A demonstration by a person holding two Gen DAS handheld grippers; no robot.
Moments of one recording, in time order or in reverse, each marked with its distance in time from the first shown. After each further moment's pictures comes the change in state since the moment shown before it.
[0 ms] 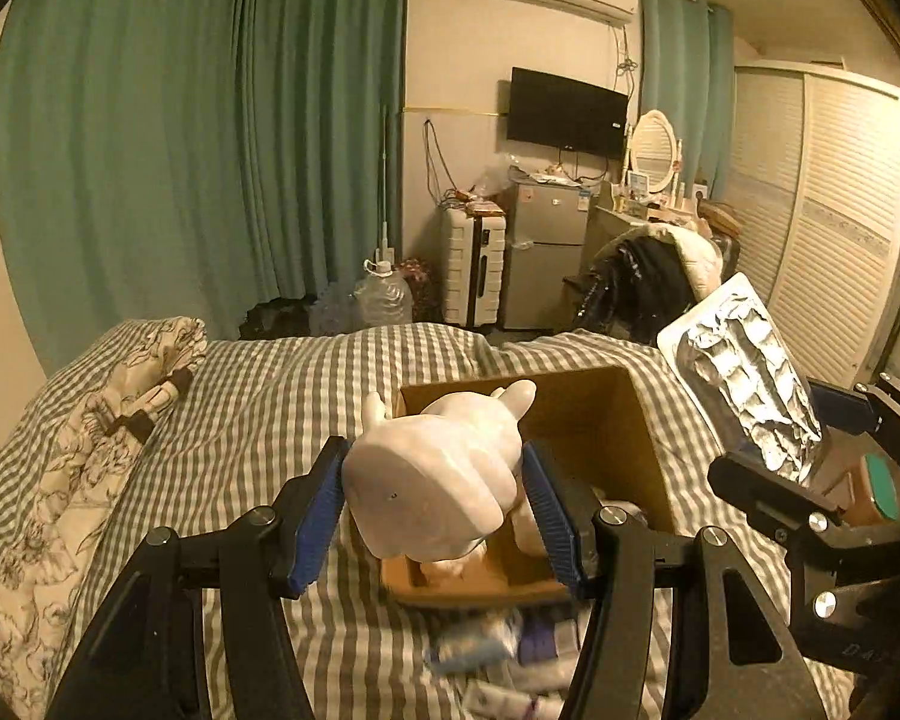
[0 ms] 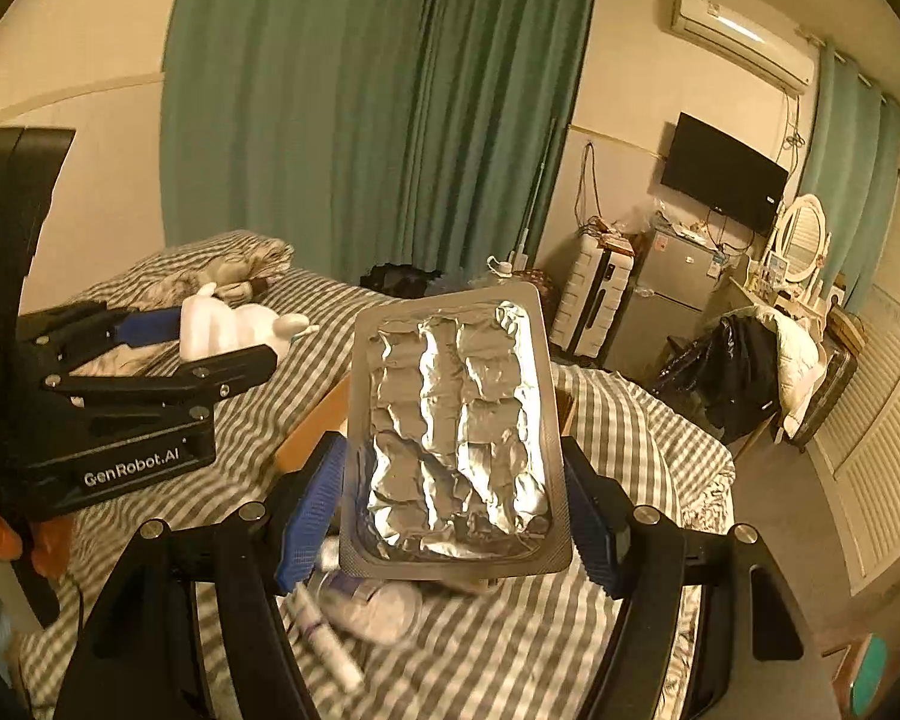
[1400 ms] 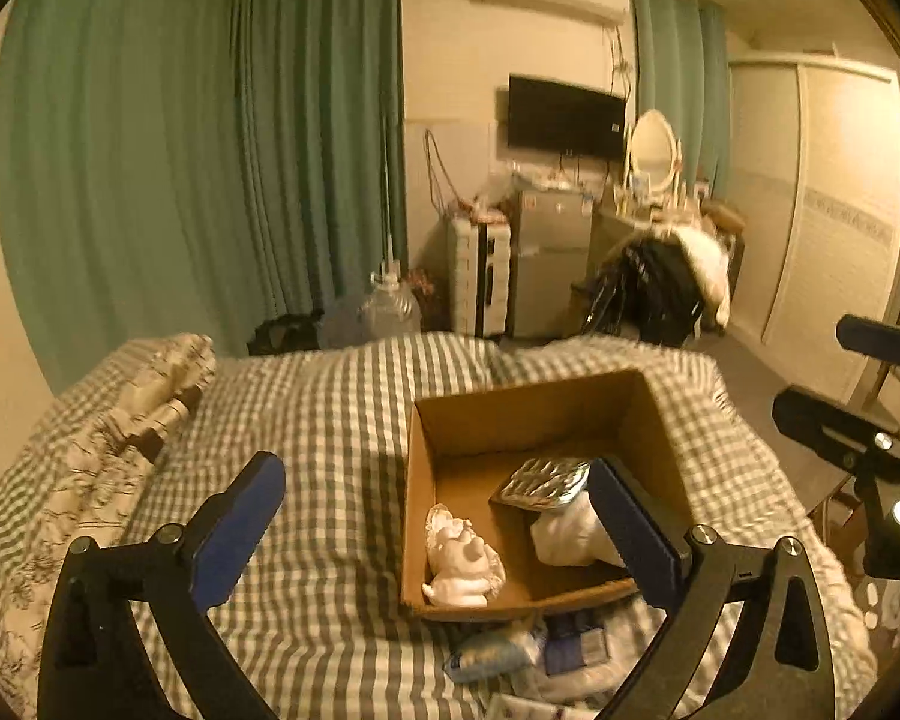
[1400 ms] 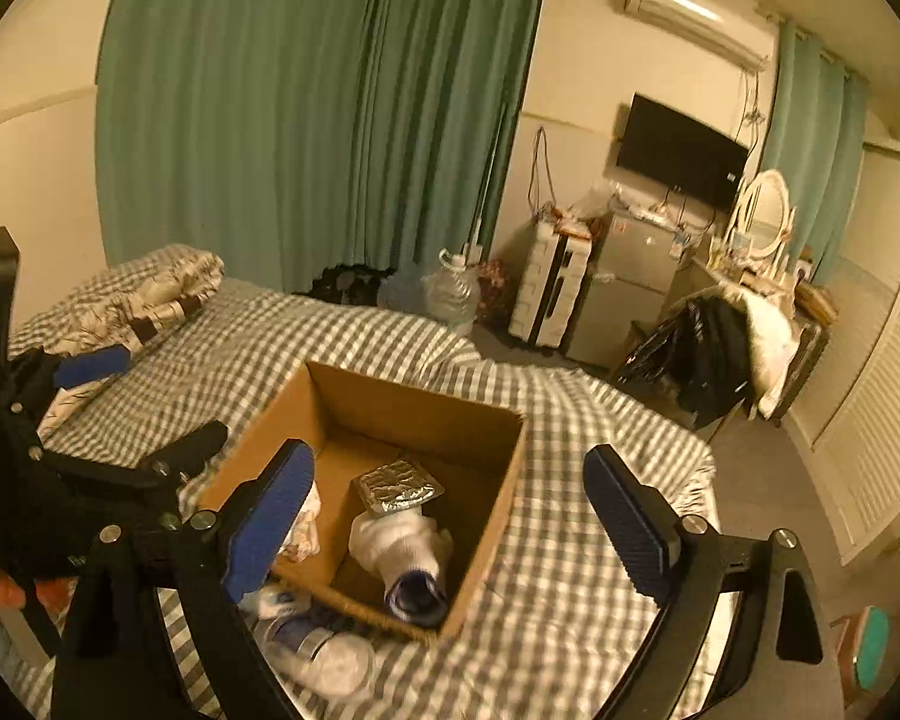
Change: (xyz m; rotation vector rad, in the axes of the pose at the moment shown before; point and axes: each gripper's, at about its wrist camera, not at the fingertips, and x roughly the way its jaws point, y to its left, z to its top) left arm -0.023 0.003 -0.008 0.031 -0.048 0.022; right arm 0.006 -0.019 0.011 0.052 0.001 -0.102
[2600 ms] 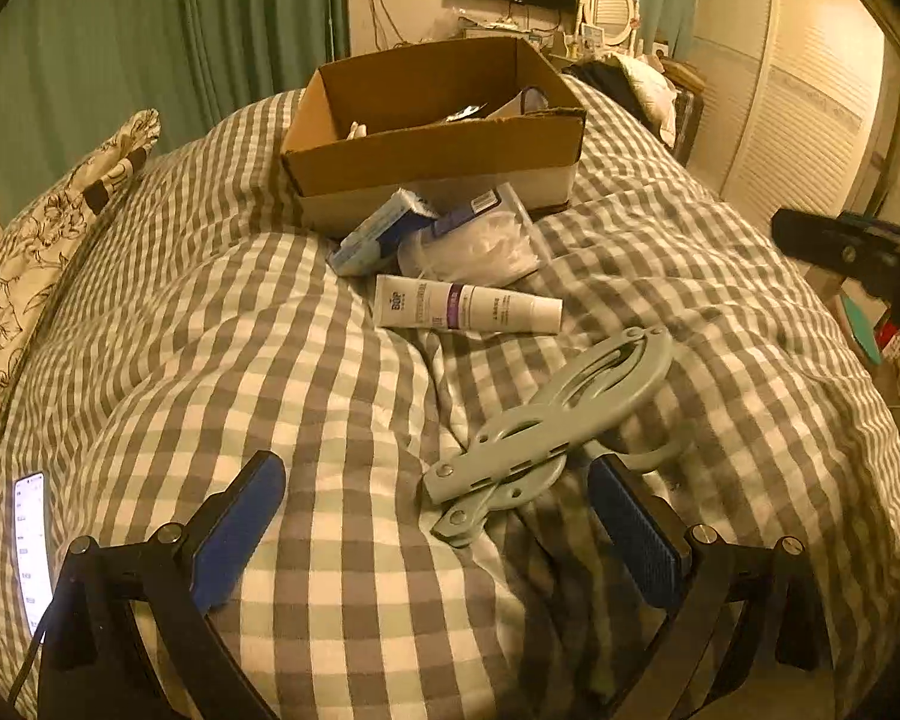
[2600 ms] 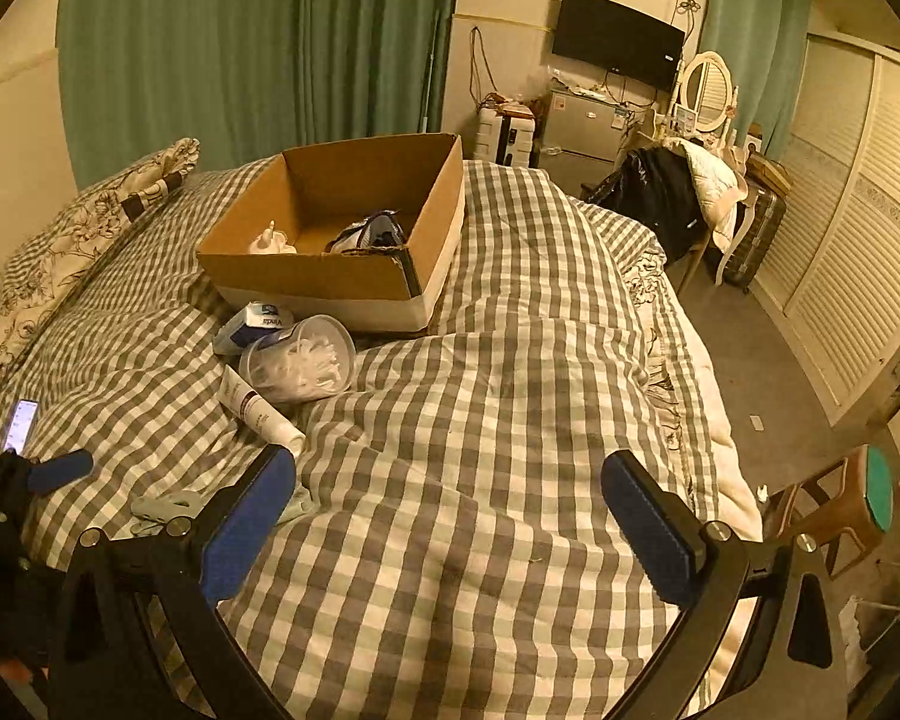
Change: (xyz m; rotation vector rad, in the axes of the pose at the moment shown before) left arm -0.044 -0.061 -0.223 0.062 0.367 -0.094; right arm -0.061 -0.002 -0.190 0.158 0.236 -0.060
